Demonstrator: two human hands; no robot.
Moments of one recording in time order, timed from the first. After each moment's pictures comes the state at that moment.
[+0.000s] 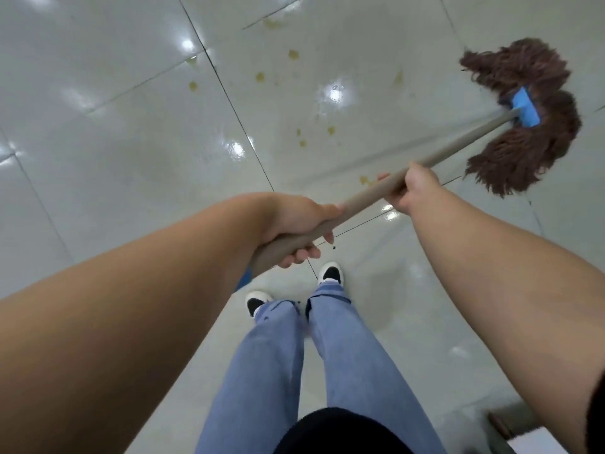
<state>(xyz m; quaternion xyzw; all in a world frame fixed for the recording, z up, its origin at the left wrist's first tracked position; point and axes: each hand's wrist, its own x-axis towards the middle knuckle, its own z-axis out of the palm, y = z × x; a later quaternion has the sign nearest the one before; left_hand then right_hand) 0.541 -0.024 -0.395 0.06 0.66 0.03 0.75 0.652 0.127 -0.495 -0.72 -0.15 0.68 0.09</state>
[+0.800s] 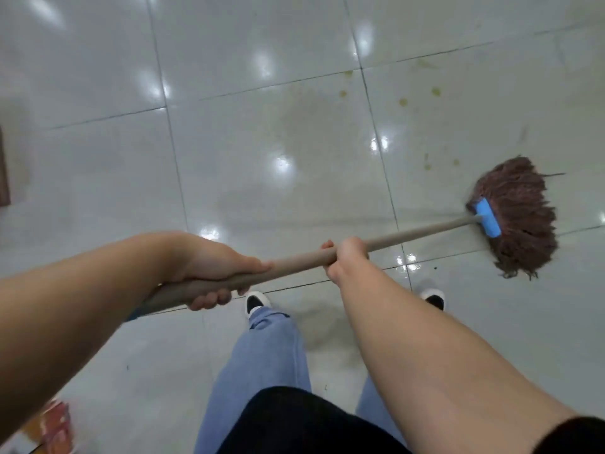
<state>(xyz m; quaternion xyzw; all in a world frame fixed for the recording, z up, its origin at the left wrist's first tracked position) 0.346 -0.522 -0.345 -0.03 0.65 -0.02 0.76 0.448 -0.375 -0.463 -0.74 -0.13 0.67 0.02</state>
